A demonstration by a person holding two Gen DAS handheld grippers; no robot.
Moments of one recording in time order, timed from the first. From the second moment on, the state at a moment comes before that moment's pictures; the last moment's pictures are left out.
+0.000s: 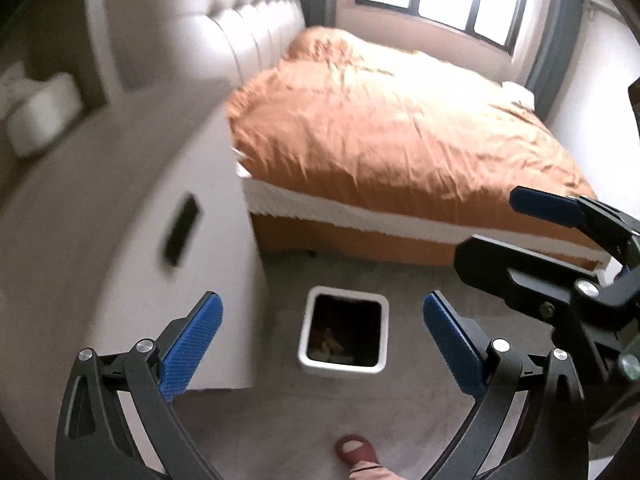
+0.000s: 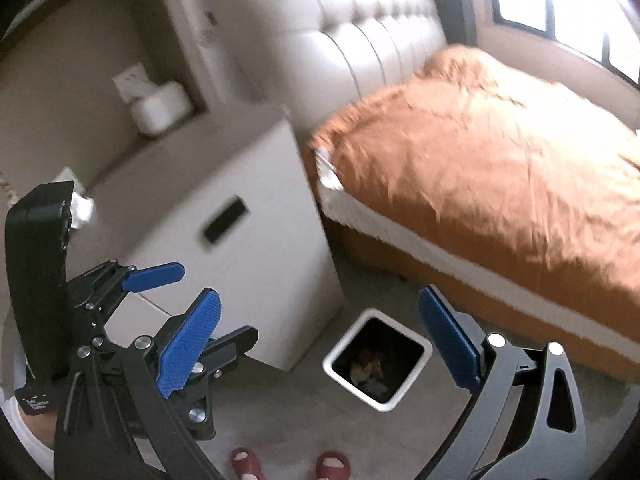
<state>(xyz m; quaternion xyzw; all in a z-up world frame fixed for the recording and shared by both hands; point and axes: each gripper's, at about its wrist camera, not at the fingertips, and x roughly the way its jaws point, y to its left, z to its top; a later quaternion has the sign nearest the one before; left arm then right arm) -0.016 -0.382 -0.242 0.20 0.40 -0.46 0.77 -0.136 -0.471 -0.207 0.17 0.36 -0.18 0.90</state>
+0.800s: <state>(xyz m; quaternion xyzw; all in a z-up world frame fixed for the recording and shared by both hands) 0.082 0.005 -0.152 0.08 0.39 -0.14 0.91 0.044 -0.160 -0.148 0.04 0.35 0.17 0.92</state>
